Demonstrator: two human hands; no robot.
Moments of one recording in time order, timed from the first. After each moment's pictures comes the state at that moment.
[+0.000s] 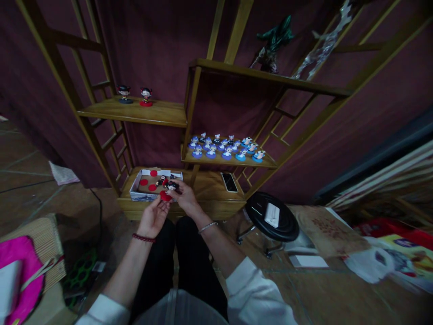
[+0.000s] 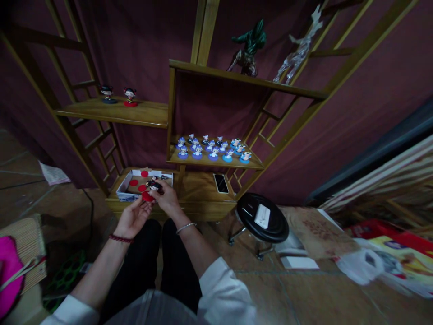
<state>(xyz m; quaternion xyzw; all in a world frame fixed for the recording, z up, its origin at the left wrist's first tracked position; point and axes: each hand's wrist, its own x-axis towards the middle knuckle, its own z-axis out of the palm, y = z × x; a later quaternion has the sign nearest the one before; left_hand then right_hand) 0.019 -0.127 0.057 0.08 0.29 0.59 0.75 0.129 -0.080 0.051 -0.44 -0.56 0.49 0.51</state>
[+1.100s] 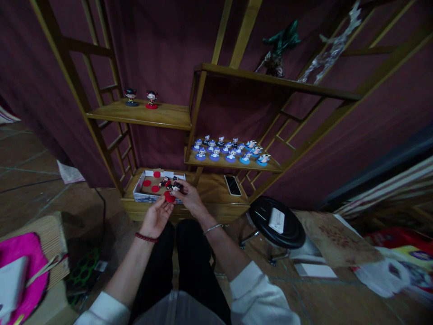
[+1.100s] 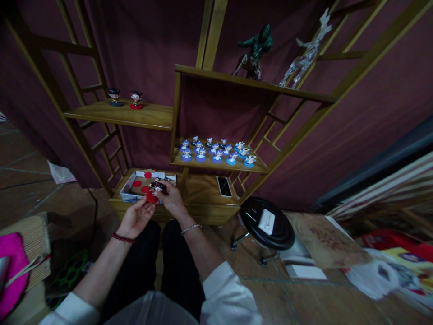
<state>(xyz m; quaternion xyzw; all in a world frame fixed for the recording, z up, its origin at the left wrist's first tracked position) 0.019 -0.124 0.058 0.11 0.28 0.59 0.75 0.137 -0.080 0.065 -0.42 -0.57 0.50 0.50</state>
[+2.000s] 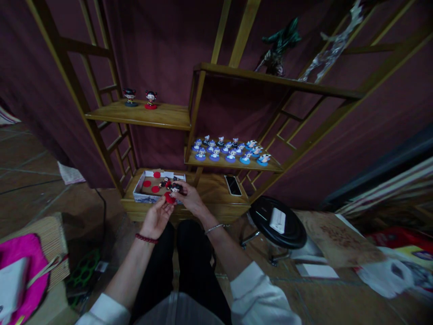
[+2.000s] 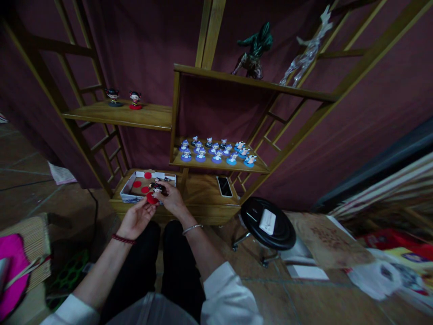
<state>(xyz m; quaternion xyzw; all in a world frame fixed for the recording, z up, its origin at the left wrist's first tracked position) 0.020 -0.123 0.055 0.10 0.29 0.59 0.75 0.142 -0.077 0.065 -0.39 -0.62 0.49 0.48</state>
